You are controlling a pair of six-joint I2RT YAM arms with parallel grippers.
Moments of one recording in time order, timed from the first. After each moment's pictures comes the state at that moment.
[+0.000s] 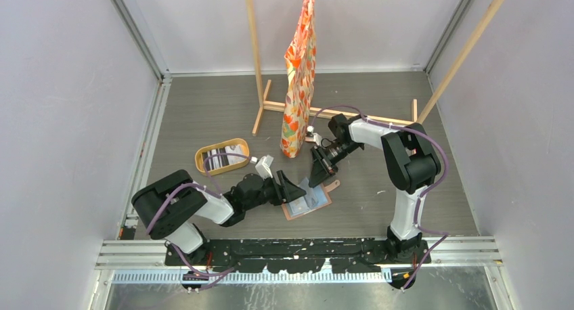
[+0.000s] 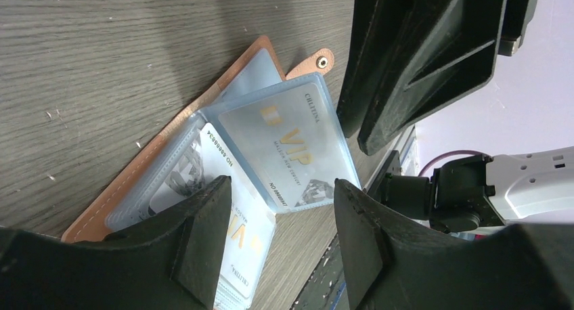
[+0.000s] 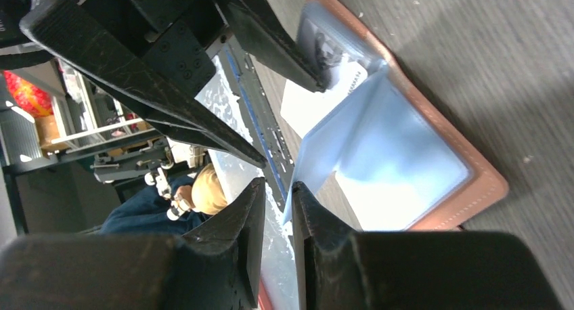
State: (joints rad) left arm -0.89 1.56 0.27 0.96 0.10 -1.06; right arm 0.41 1.94 1.20 -0.88 -1.07 -0.20
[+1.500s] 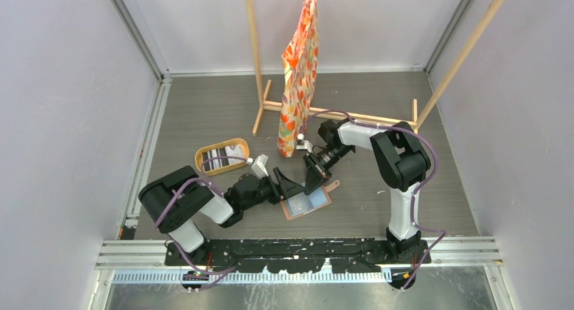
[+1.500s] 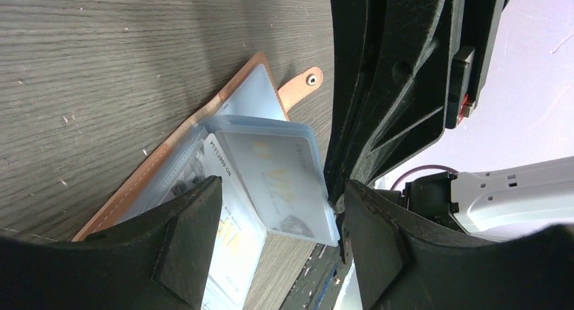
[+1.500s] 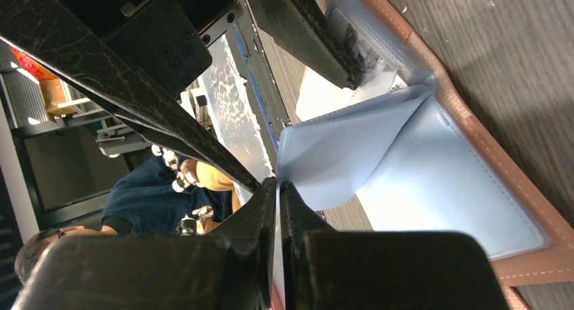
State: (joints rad) left arm -0.85 1.62 0.23 1.12 0.12 -1.14; right arm 0.50 2.00 1.23 -0.94 -1.11 -0.25
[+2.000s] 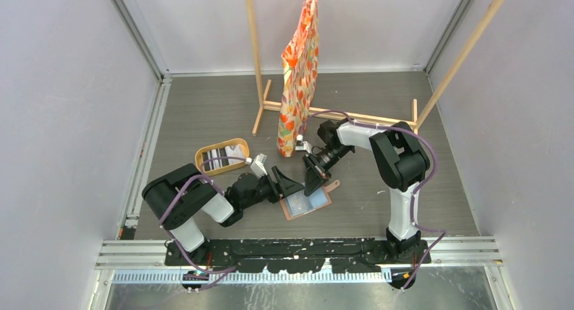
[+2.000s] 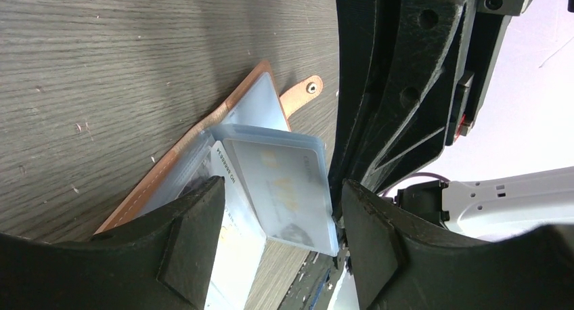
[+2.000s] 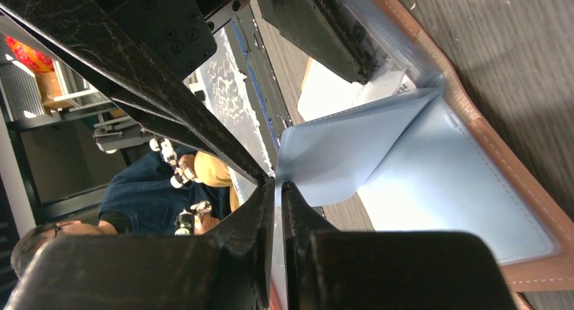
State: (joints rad) left arm -0.83 1.66 0.23 1.16 0.14 -1.19; right arm 0.50 2.01 1.24 -0.97 -1.11 -0.28
